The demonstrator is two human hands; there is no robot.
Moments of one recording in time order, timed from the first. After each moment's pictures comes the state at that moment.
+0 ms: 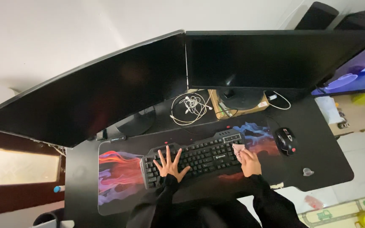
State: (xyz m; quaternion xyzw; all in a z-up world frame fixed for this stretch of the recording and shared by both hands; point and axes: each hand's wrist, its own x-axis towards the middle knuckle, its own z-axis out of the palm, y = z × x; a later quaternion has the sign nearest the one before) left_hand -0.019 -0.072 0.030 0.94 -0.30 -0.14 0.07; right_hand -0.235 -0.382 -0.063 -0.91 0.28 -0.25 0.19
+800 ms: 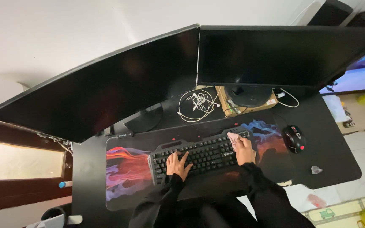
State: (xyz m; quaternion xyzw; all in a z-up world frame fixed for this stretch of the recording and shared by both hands) left_hand -0.011 -0.045 0.003 0.90 -0.39 -0.01 0.21; right_hand -0.164 -0.350 -0.026 -0.91 0.32 -0.19 0.17
